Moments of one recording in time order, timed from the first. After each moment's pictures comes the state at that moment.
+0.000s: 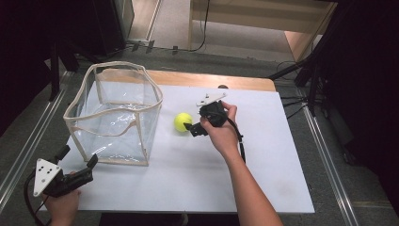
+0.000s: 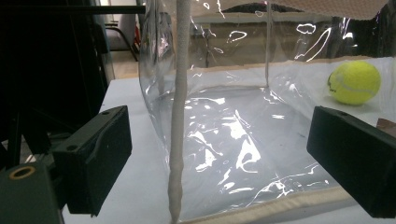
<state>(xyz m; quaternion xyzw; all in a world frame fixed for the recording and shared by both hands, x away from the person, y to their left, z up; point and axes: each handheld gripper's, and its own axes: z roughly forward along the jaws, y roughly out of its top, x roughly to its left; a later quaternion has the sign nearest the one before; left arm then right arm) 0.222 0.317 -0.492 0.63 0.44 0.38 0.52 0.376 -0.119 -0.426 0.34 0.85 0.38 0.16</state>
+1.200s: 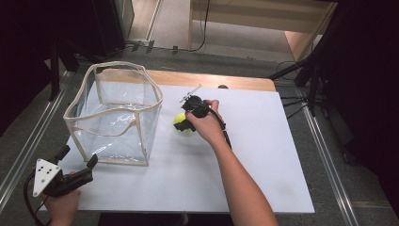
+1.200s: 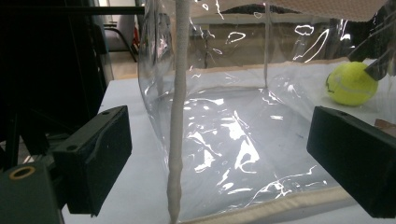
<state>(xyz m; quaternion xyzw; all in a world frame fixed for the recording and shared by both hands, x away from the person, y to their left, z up) 0.222 0.318 -0.492 0.63 0.43 0.38 0.52 0.430 -0.078 -0.455 0.35 0.89 0.27 0.07</state>
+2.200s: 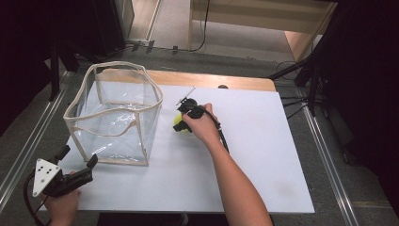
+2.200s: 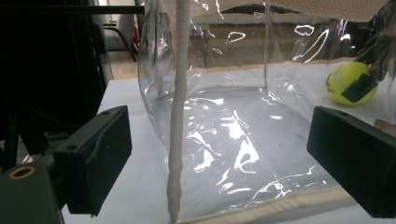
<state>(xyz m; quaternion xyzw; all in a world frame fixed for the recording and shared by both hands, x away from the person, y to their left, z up) 0.222 0.318 -0.492 0.63 0.44 0.38 0.52 0.445 -0.066 -0.480 0.37 0.90 0.23 0.03</state>
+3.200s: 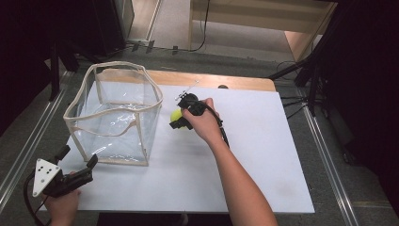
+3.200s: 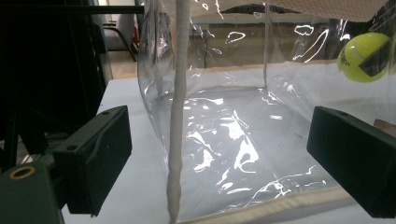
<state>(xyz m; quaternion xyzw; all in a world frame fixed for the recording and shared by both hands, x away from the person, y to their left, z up) 0.222 0.318 -0.492 0.63 0.44 0.38 0.52 0.432 -0.068 -0.443 0.33 0.90 0.28 0.02</state>
